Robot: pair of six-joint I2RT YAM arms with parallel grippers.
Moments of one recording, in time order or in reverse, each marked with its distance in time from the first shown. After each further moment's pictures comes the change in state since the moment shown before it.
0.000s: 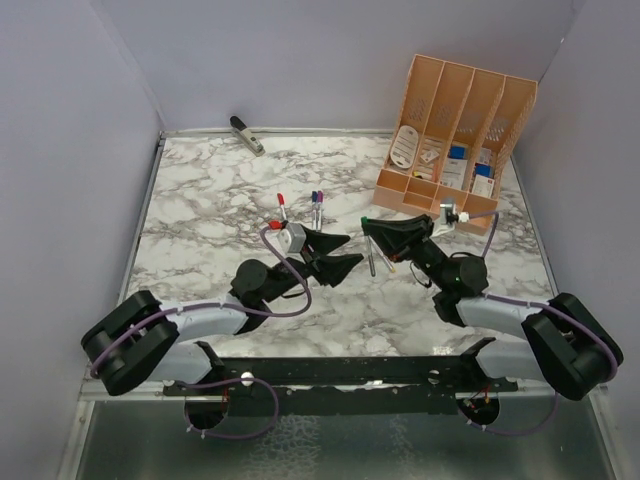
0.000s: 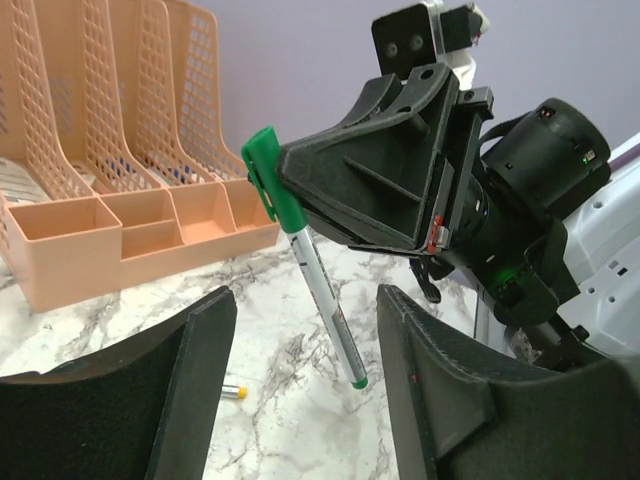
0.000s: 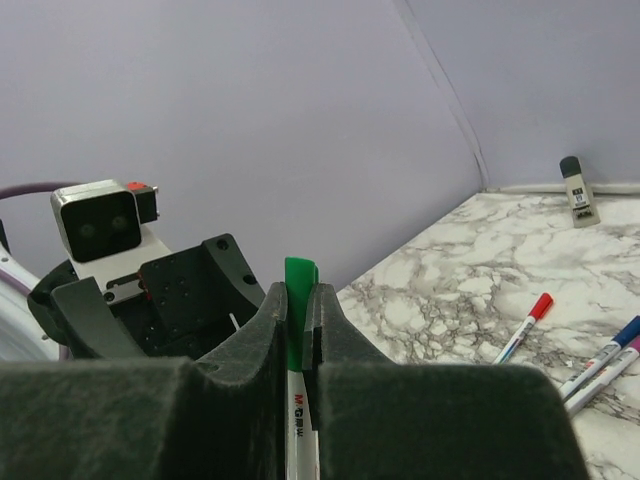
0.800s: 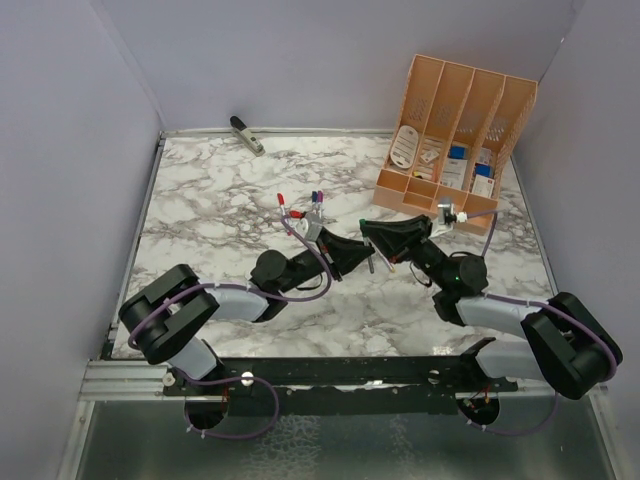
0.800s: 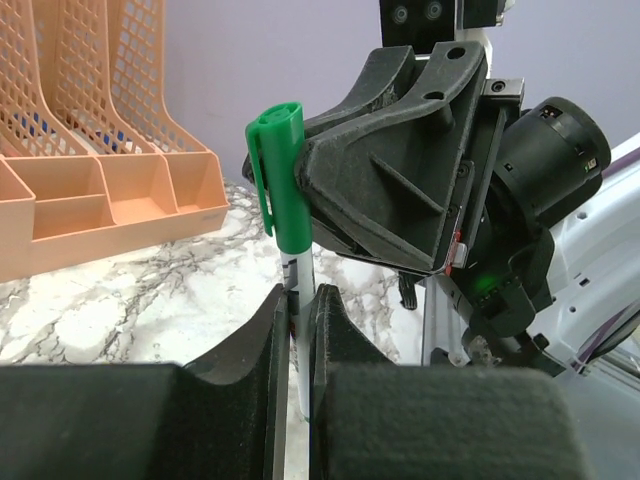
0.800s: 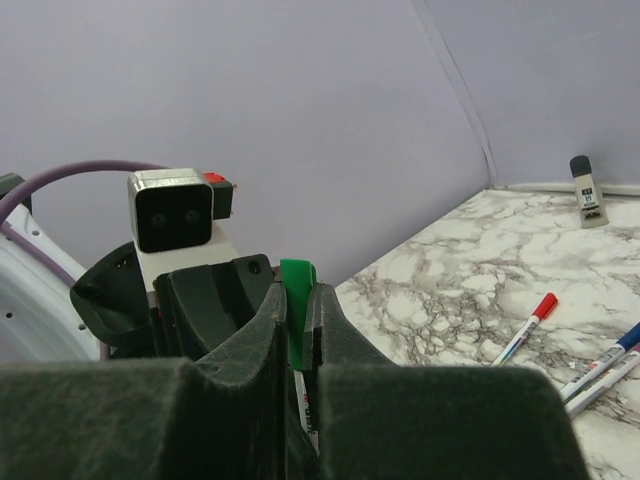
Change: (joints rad) left arm 0.005 0.270 0.114 0.126 0.098 -0.156; right arm -0.001 0.018 0.003 0.001 -0.054 0.001
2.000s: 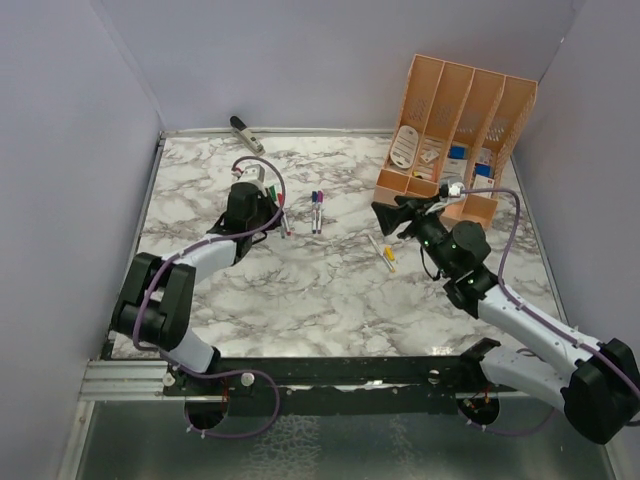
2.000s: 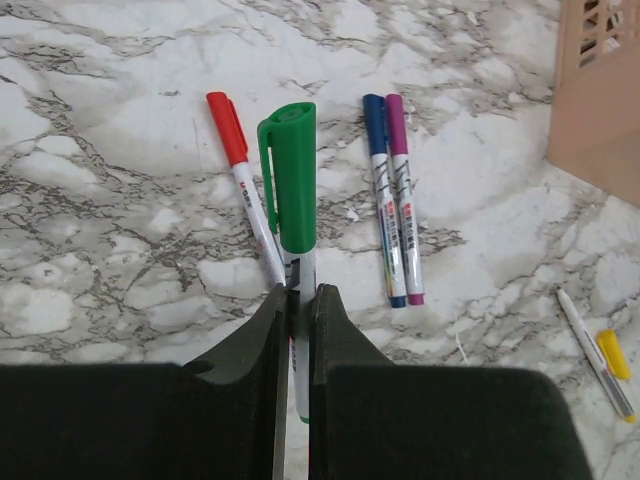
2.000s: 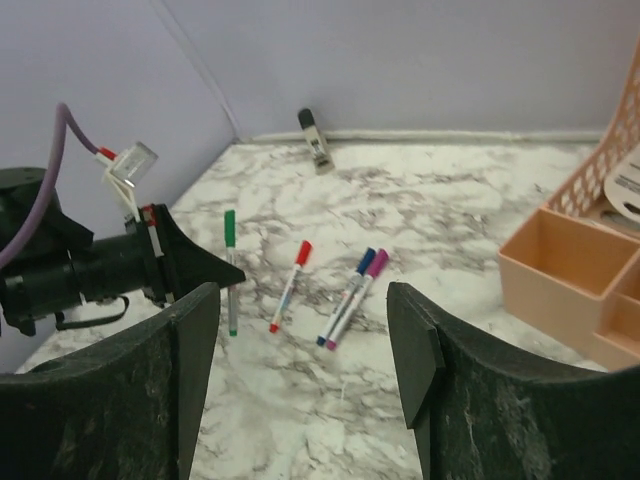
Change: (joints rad) left arm 0.543 -0.024 0.275 -1.093 -0.250 0.088; right arm 0.001 -0.273 0.247 -0.881 0.400 -0.364
